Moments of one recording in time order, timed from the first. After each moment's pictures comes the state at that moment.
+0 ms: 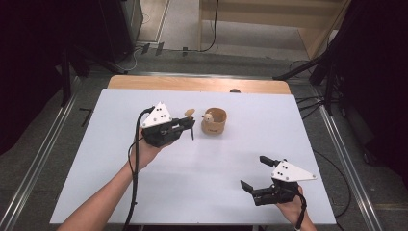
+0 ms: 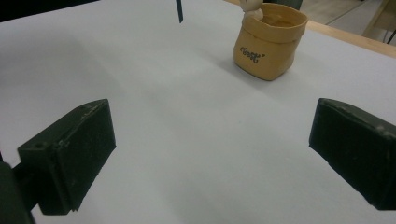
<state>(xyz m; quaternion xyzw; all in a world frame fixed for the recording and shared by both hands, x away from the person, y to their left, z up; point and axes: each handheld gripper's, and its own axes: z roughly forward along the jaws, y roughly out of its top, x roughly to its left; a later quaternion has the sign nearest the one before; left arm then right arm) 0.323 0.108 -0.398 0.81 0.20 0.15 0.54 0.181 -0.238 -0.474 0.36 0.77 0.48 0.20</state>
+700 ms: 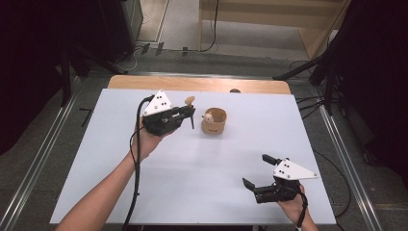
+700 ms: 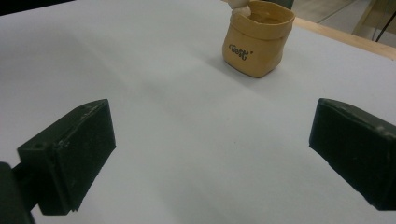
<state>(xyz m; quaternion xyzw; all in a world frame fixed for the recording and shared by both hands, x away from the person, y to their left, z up) 0.342 0.103 -0.379 0.80 0.21 0.18 0.54 0.184 -0.242 -0.474 0.37 0.77 0.48 0.21</state>
